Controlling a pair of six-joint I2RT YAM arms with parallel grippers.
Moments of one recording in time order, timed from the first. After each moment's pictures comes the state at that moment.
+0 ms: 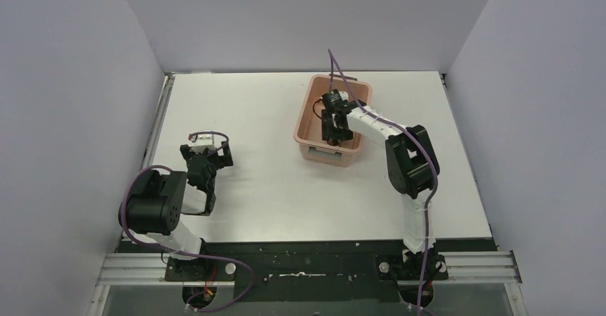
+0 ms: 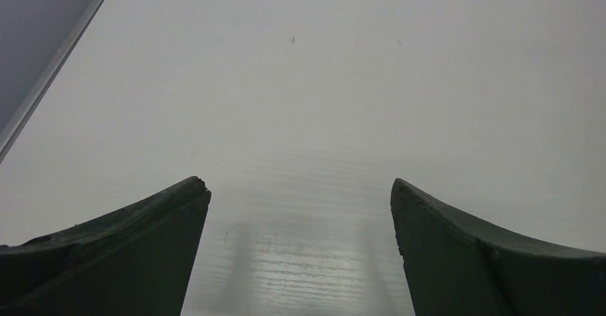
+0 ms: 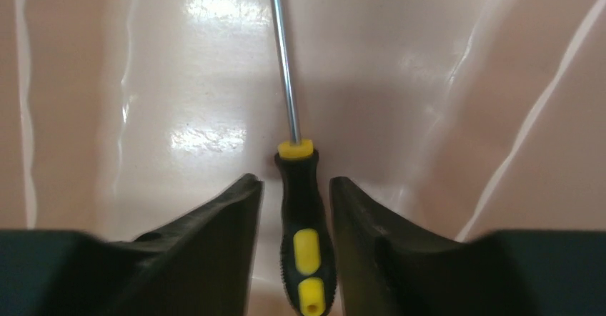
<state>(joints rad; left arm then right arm) -0.09 1.62 0.25 1.18 -0.20 -0.04 0.49 2.09 1.60 -0.63 0.20 0.40</state>
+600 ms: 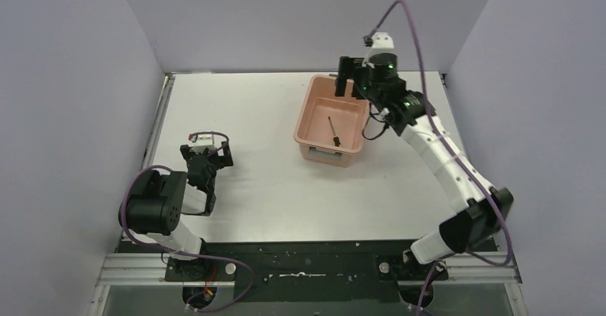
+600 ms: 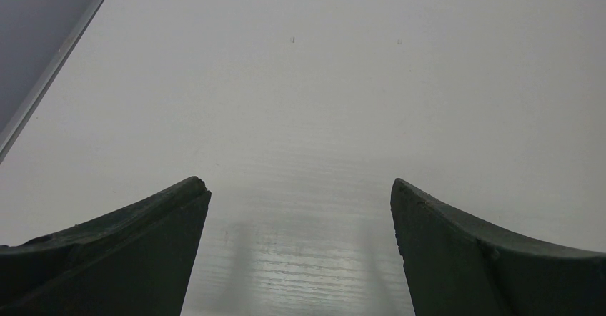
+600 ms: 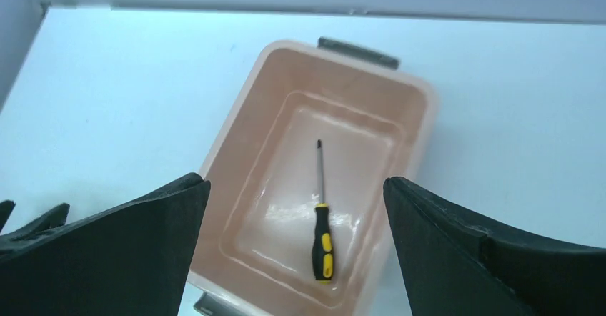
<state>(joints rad) -0.09 1.62 0.25 1.18 -0.20 -0.04 0.49 1.59 1.66 -0.56 0.21 0.27</state>
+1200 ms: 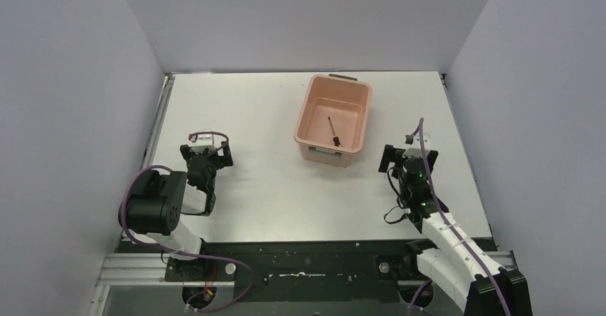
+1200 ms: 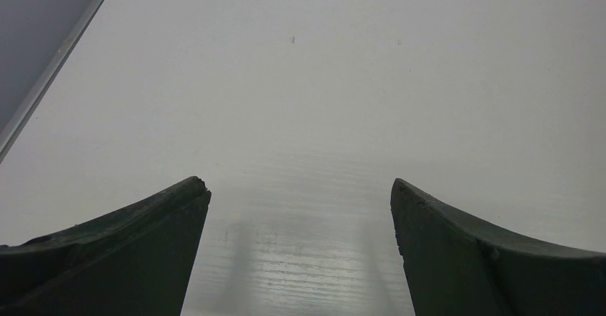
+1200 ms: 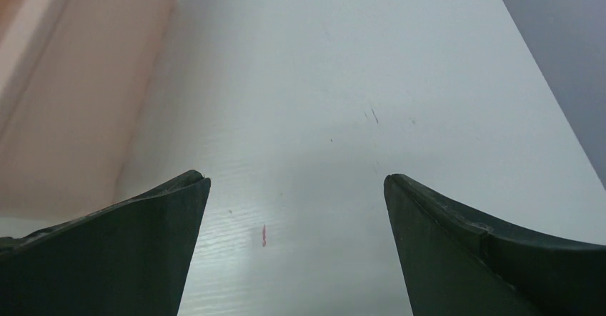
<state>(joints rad) -0.08 1.62 0.25 1.18 -0.20 -0.04 0.24 0.86 0.37 0.14 0.37 0.11</state>
